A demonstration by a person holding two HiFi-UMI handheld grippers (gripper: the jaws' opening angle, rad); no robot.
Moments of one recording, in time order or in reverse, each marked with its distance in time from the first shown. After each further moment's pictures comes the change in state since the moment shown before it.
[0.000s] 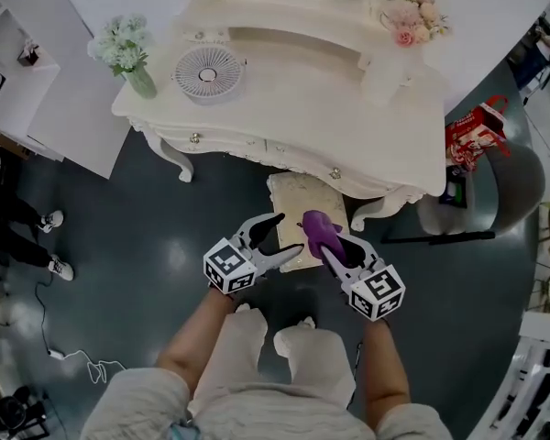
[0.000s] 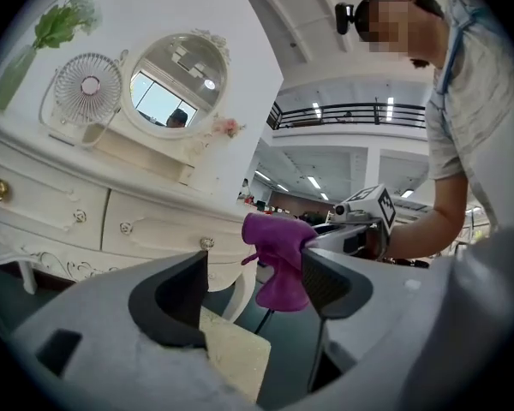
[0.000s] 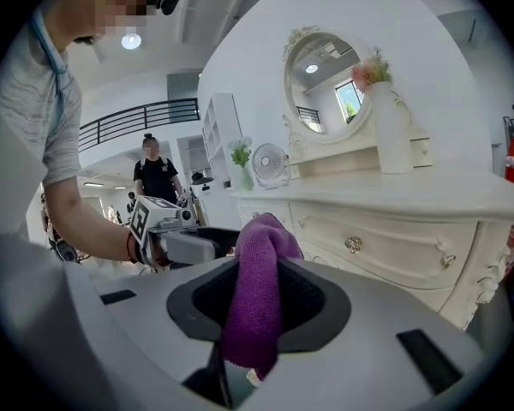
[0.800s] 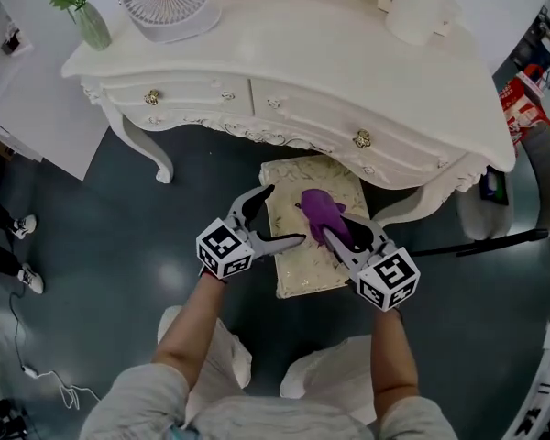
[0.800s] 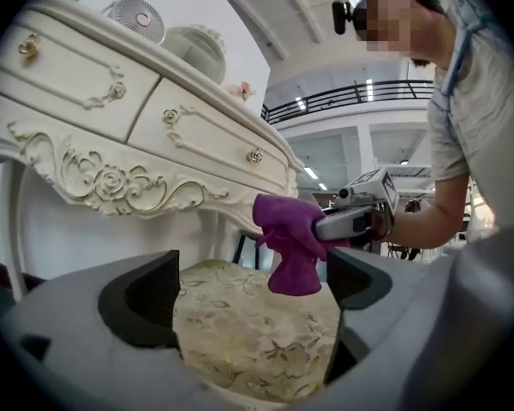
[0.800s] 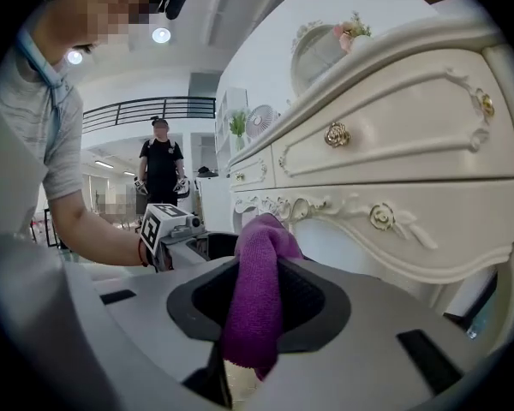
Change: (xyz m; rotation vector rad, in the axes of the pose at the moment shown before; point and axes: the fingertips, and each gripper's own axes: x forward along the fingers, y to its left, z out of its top) left arm 0.062 0.131 -0.183 0.168 -0.049 0.006; right arm 0.111 -0.090 -0.156 -0.150 -0.082 0.019
